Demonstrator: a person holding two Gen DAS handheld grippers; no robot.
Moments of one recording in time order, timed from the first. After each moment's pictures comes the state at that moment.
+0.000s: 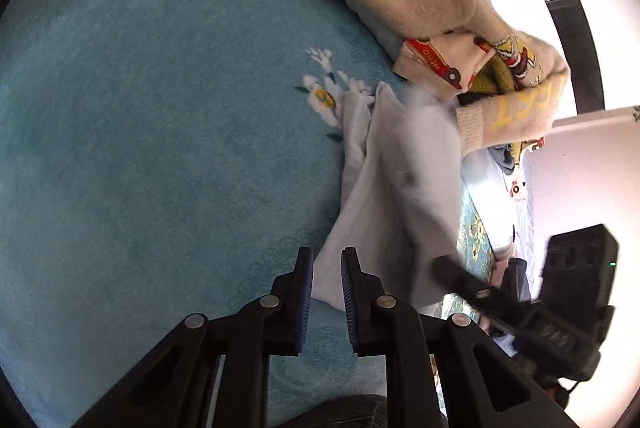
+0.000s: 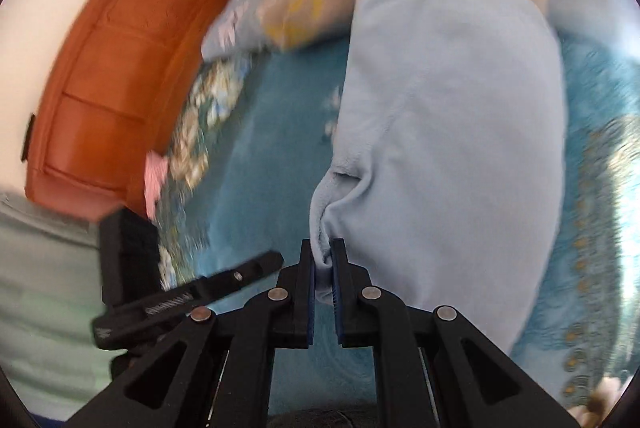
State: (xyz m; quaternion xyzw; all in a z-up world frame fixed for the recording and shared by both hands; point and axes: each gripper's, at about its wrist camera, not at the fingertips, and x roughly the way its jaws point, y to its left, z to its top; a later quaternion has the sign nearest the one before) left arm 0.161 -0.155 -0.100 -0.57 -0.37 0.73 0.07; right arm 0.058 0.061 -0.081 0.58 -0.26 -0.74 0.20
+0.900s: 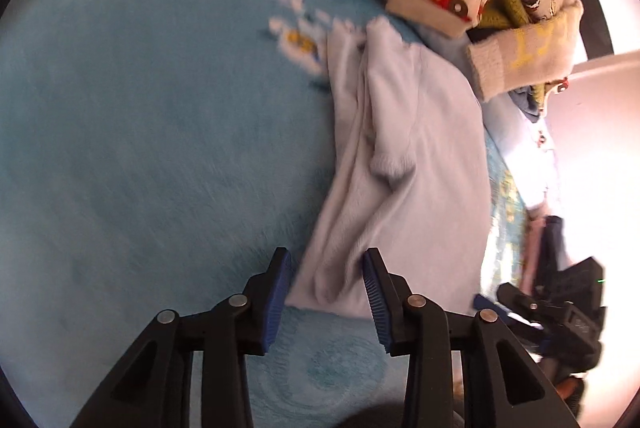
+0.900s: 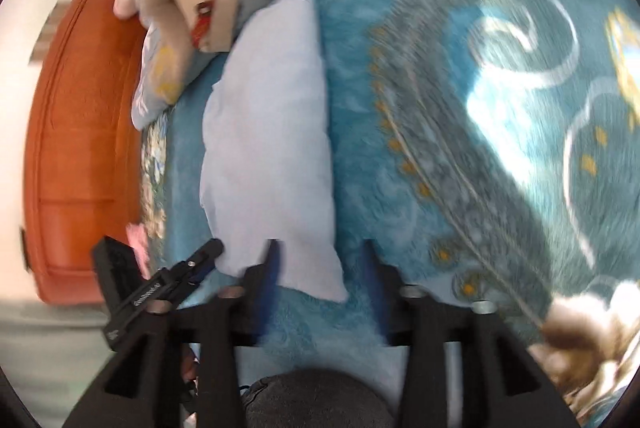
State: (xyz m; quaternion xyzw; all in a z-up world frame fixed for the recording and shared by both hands) left arm 0.145 -0.111 -0.139 -0.62 -0.31 0.71 0.11; right arm 0.126 0.201 -0.141 0.58 -0.43 -0.69 0.07
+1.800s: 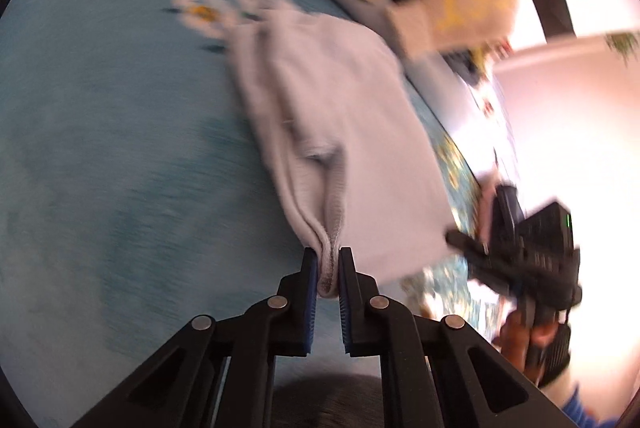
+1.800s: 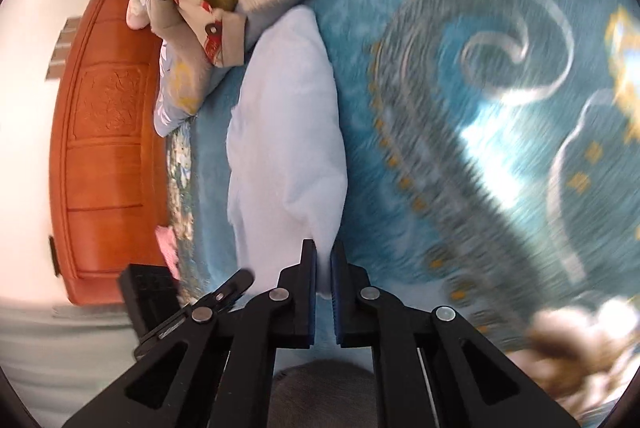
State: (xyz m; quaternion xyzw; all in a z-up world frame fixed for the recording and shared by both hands) left arm 0.176 -0.051 -0.102 -0.61 -0.29 0.71 0.21; right arm 0.111 0.239 -0.124 0.58 -0.43 -0.69 0.10
